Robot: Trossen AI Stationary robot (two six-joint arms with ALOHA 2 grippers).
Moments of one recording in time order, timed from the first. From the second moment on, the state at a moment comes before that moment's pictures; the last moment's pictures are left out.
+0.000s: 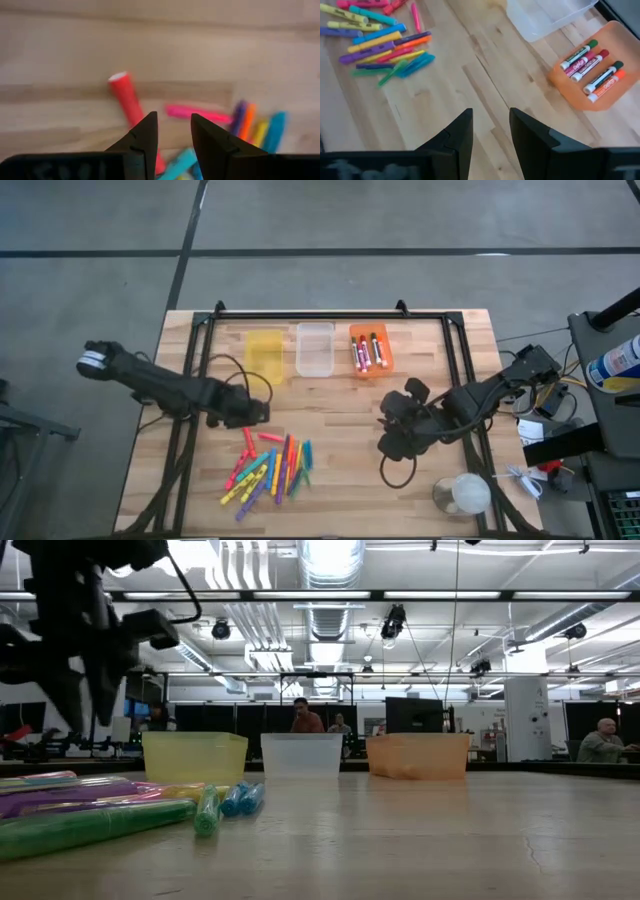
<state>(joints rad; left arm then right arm) -0.25 1.18 0.72 -0.81 -0.04 -1.87 0.50 1.51 1.55 -1.23 0.53 0.92</state>
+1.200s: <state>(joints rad) -0.28 1.55 0.79 -0.85 0.04 -1.77 0.51 1.51 1.53 -1.25 0.52 0.86</state>
